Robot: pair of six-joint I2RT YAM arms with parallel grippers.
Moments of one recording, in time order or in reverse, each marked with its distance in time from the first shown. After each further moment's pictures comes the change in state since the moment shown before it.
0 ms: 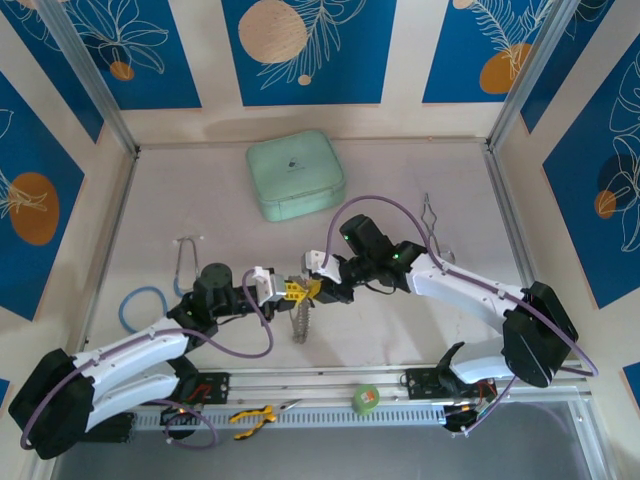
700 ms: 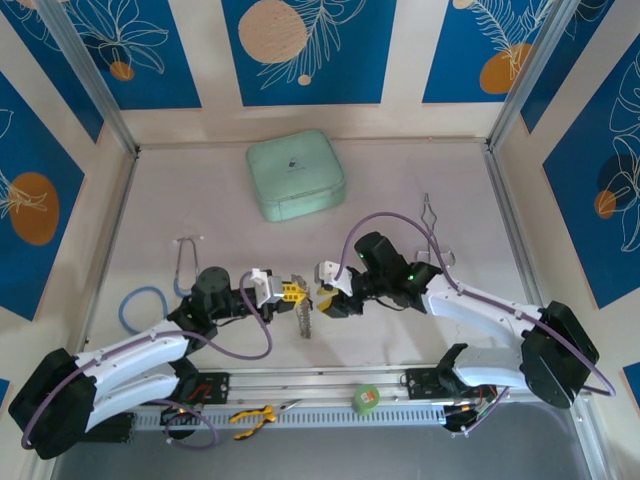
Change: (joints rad) left arm 0.000 -0.001 -0.039 0.078 -0.002 -0.030; right arm 0.010 -0.145 -0.206 0.158 0.066 0.110
